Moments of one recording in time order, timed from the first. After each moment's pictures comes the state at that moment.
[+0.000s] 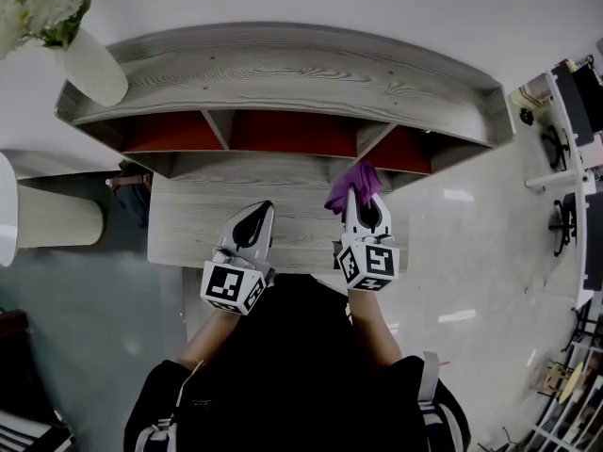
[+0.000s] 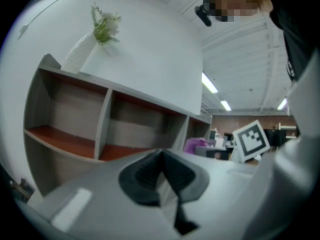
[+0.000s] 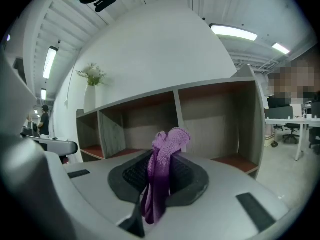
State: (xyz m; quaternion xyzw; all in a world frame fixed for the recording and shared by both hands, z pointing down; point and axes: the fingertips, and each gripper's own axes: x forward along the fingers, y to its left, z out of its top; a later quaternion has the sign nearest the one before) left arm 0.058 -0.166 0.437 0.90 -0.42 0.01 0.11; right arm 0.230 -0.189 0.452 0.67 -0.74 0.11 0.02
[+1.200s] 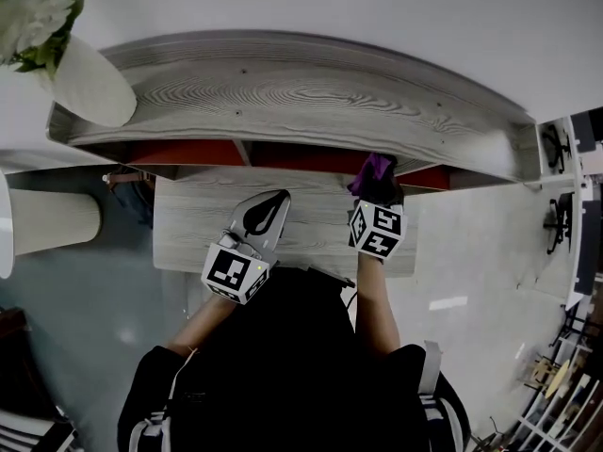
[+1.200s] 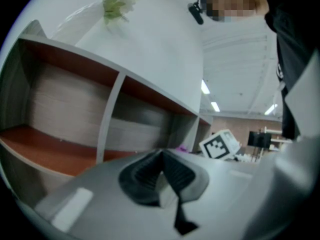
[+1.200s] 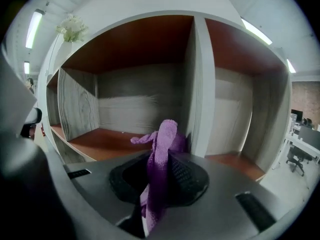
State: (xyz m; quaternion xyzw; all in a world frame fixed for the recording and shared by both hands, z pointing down) left arm 0.040 -0.241 0.443 0.93 -0.35 0.02 0.13; right arm 0.237 -0.295 0.513 0.71 -0.67 0.15 0.16
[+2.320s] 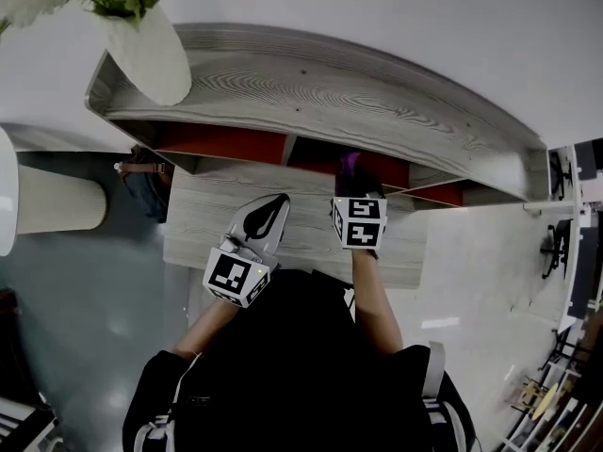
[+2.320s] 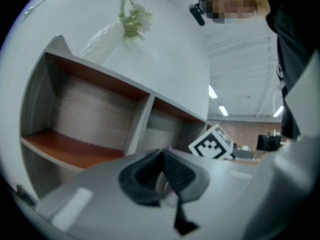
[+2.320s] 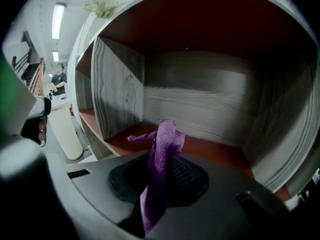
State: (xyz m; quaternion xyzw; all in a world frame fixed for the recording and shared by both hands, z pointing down) left arm -0.030 -0.234 0.440 0.91 -0.40 -0.01 0.13; right arm 0.100 -0.320 0.520 0.58 -0.76 0.13 0.26
